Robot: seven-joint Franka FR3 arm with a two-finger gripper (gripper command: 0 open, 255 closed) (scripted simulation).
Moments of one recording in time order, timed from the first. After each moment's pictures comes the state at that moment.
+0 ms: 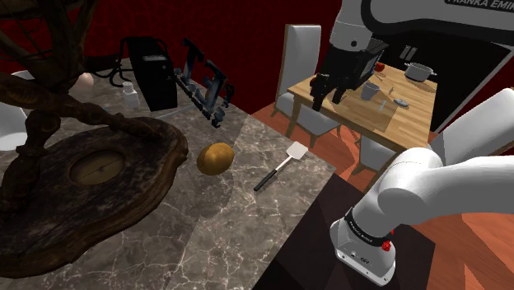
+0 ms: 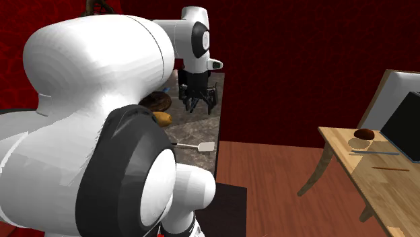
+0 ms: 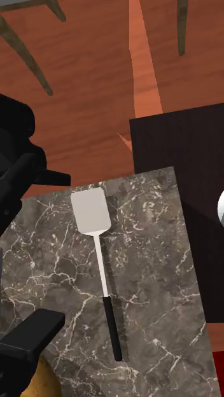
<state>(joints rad) 0.00 -0.81 -0.02 -2.46 -0.03 1.57 0.15</state>
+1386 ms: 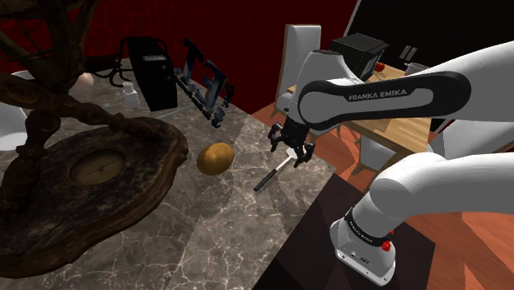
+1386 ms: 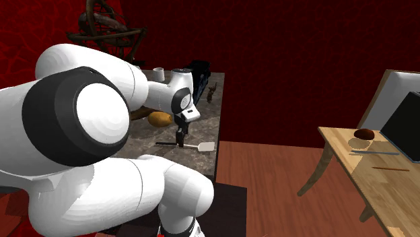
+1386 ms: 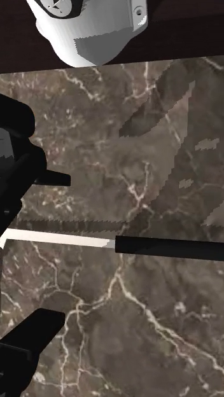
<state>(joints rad) -0.24 -0.71 0.47 -2.85 0.44 2.15 1.36</state>
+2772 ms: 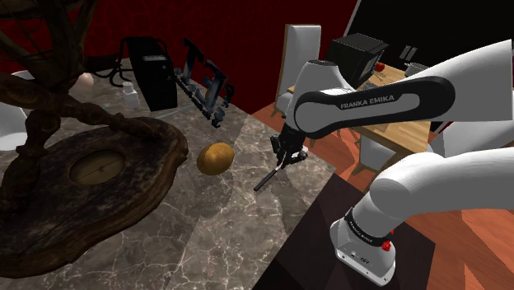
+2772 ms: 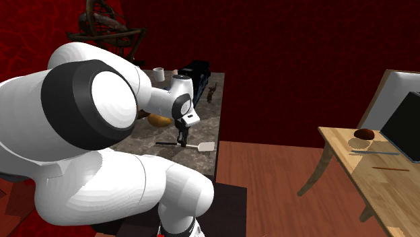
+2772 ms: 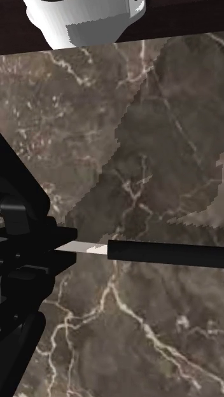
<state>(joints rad) -0.24 -0.66 0.49 -2.88 0.46 2.24 1.36</state>
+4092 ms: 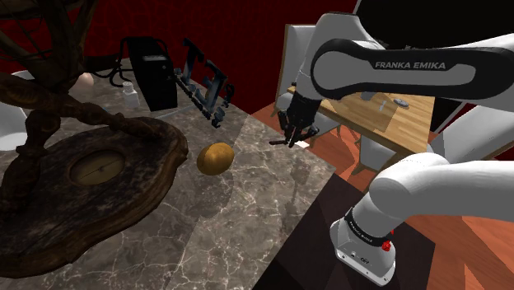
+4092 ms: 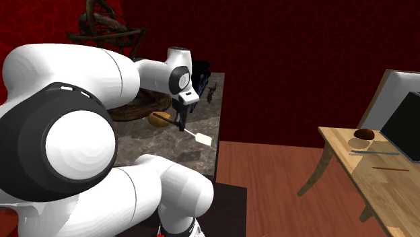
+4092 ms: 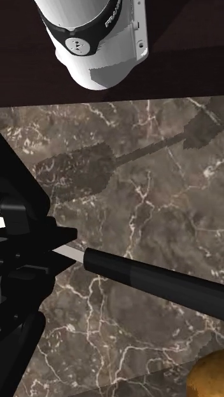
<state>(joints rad) -0.26 -0.81 0.40 -2.71 0.38 1.92 1.39</state>
